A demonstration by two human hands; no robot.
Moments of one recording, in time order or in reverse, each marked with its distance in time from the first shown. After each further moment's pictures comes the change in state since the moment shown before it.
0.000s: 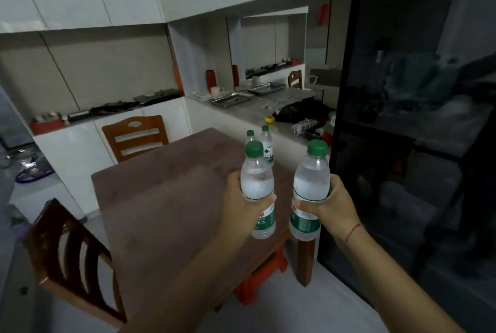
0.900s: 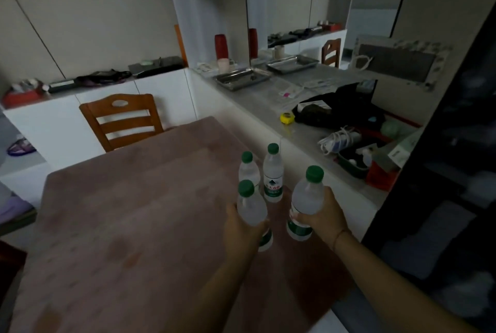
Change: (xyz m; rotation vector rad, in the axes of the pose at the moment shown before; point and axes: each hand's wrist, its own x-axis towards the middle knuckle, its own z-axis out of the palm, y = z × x) left_hand 0.291 -0.184 0.130 0.173 0.221 -0.367; right_hand 0.388 0.152 0.064 -0.269 -0.190 0.132
